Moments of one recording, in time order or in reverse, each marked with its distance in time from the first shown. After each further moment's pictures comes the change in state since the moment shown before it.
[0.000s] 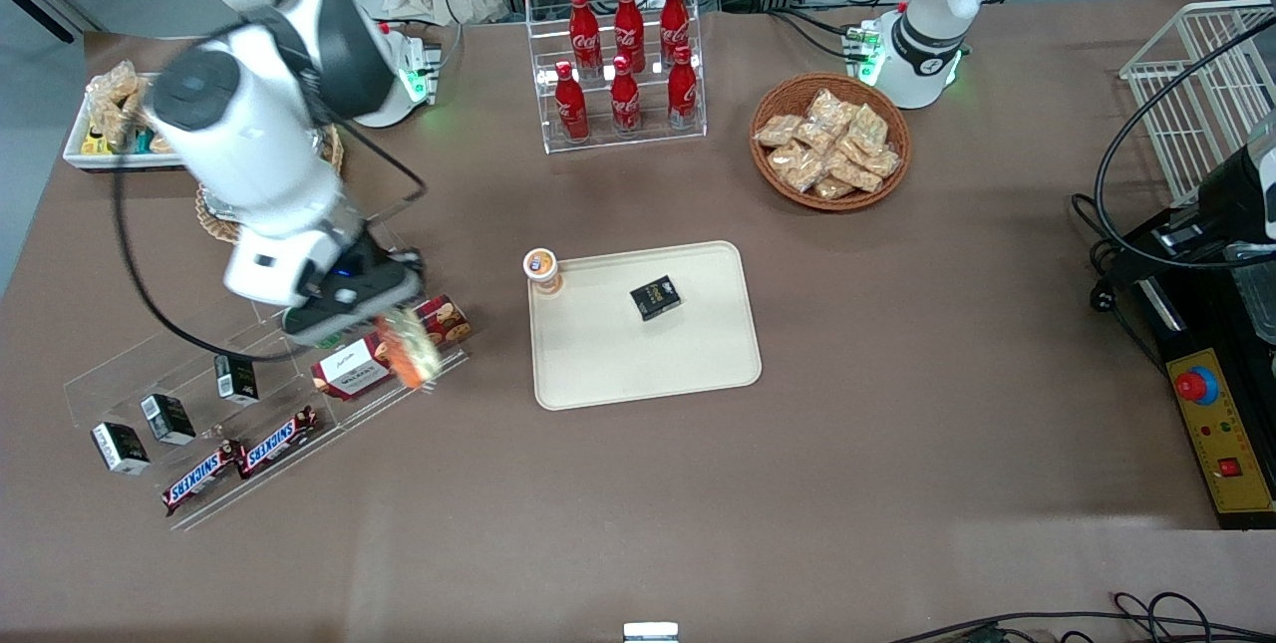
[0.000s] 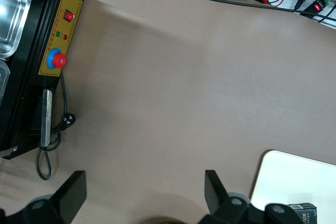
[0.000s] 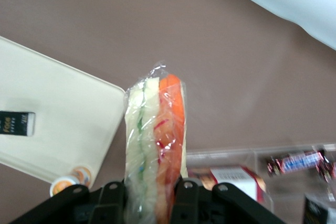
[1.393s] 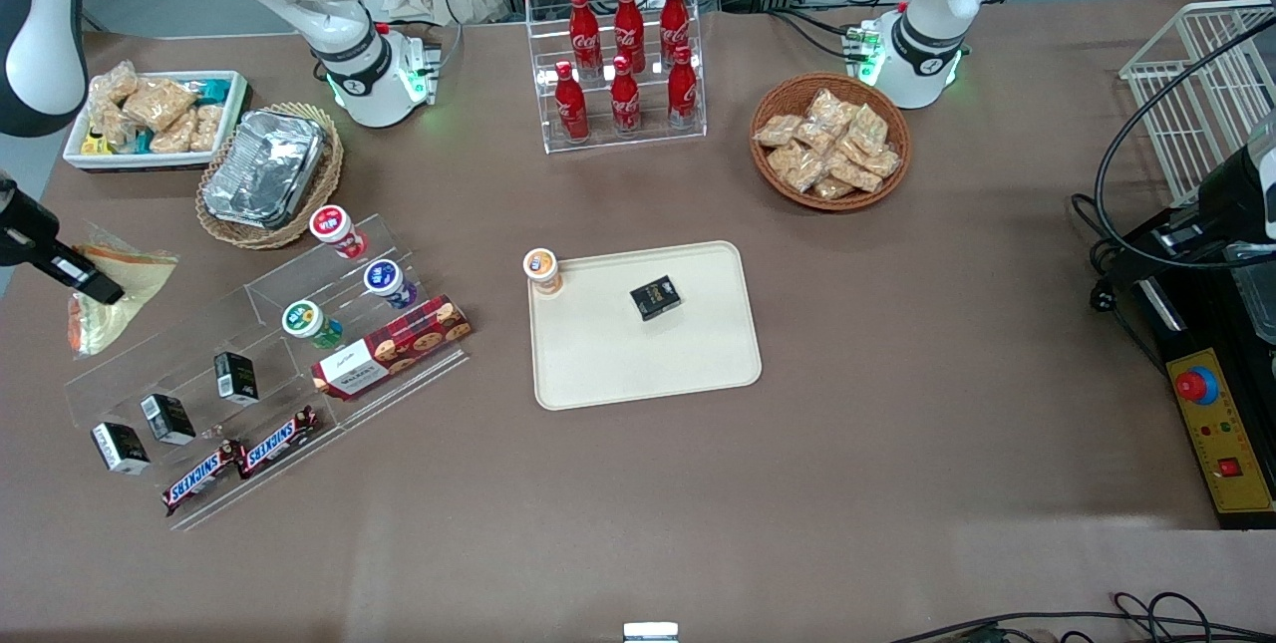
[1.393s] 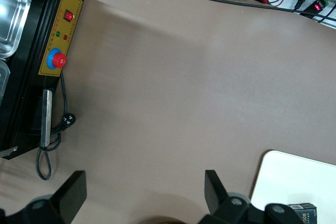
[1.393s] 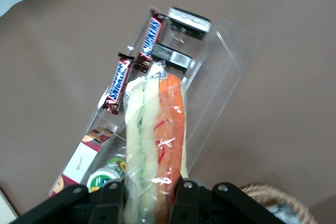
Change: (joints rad) arm -0.536 -0.280 -0.126 -0.293 0.047 -0.021 0.315
